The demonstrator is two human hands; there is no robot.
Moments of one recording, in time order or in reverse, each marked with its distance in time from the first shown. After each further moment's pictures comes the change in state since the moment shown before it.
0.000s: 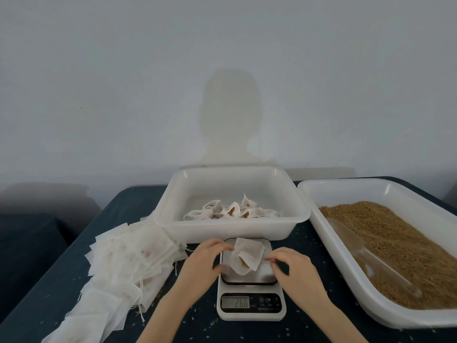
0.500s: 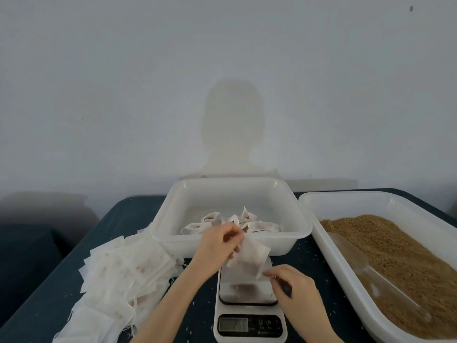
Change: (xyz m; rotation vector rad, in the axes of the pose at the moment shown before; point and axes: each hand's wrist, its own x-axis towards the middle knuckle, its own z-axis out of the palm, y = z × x) left_hand 0.058 0.044 -0.028 -0.505 0.080 -0.085; right_hand -0.008 -0.007 0.002 0.150 0.093 0.016
